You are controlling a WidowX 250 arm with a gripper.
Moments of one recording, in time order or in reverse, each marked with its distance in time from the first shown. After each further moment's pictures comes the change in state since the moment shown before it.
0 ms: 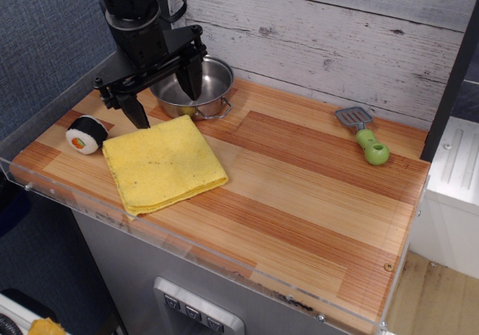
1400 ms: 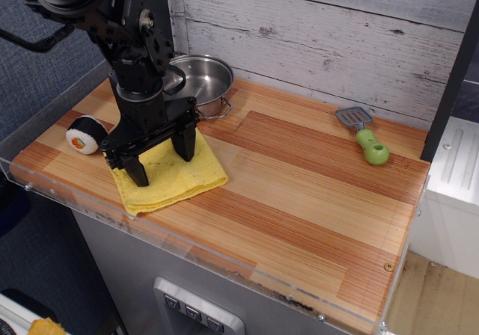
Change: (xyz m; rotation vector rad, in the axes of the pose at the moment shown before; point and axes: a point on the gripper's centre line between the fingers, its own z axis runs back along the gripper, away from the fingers) arm -0.012 0.028 -0.070 0.111 0.075 0.061
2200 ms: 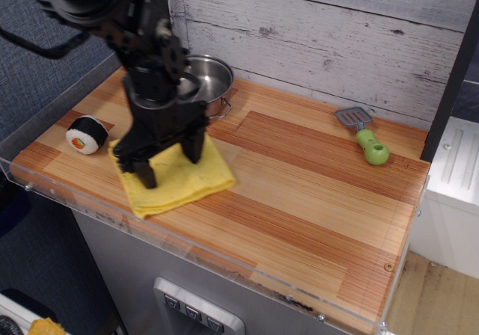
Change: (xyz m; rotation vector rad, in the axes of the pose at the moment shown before) arm -0.036 -0.015 -0.001 -0.014 0.012 -0.048
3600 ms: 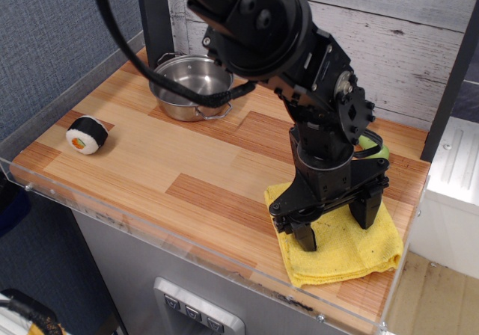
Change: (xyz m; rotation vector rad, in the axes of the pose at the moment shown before) arm -0.152 -0.066 0.013 -0.131 0.182 -0.272
